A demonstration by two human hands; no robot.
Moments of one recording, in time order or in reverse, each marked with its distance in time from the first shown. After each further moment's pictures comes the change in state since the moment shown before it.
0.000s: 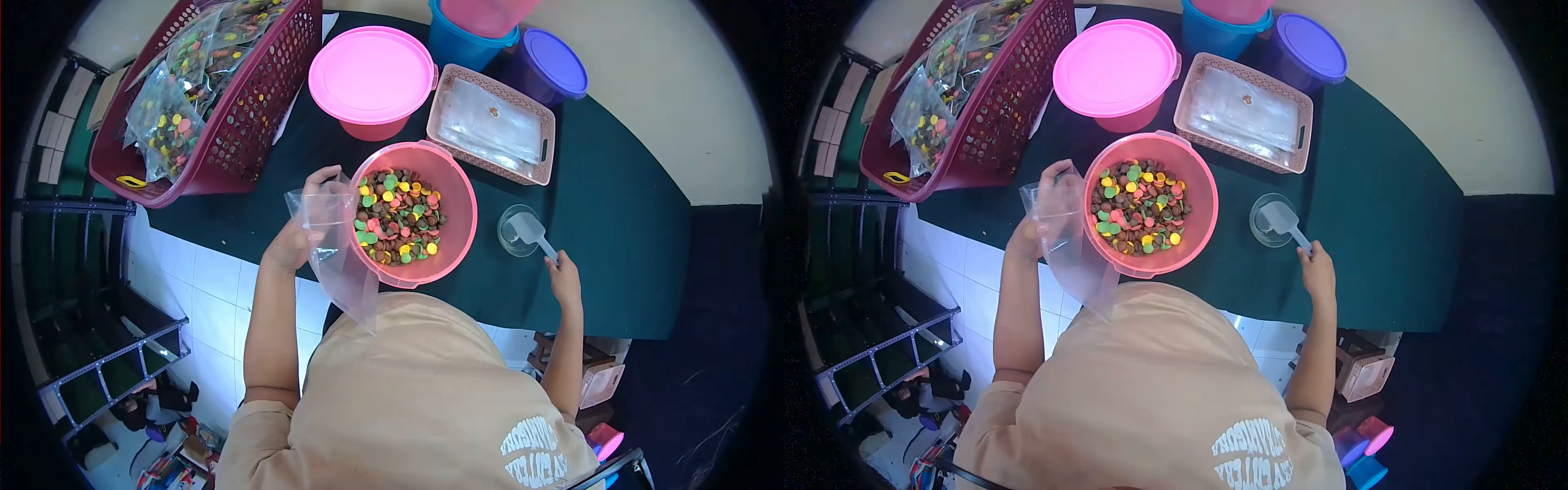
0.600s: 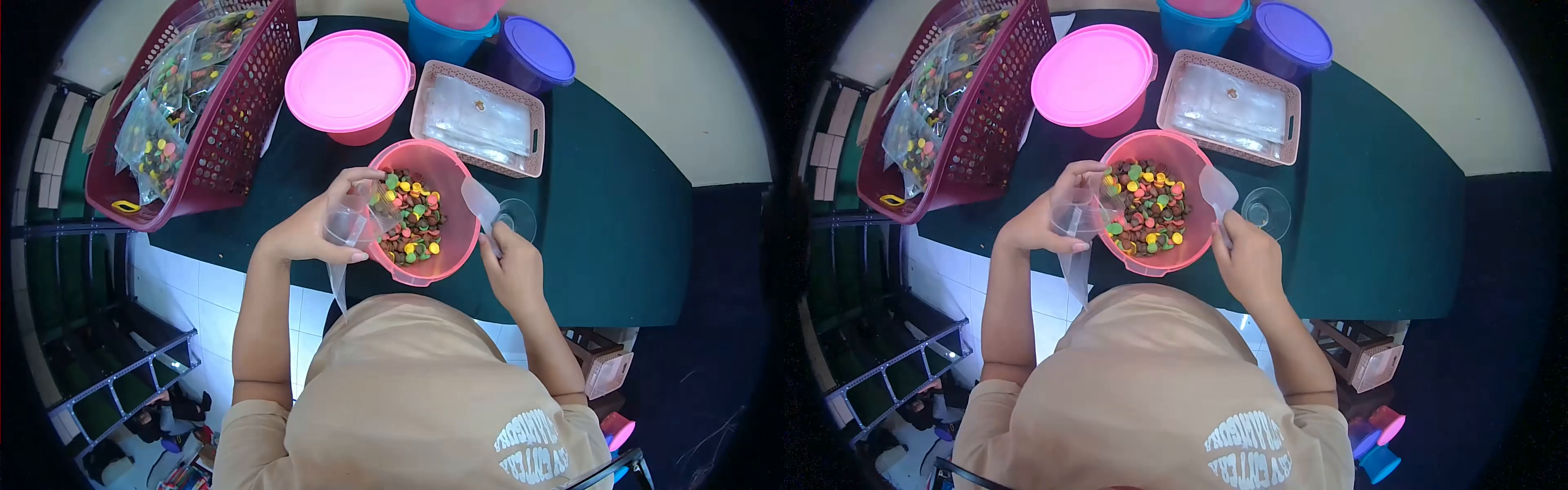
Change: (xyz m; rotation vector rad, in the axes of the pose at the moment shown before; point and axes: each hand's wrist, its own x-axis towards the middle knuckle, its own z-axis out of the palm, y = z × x) left_hand 0.041 0.036 0.037 0.610 -0.417 -0.060; right_hand -0.047 -0.173 -0.020 0.106 0.109 -0.474
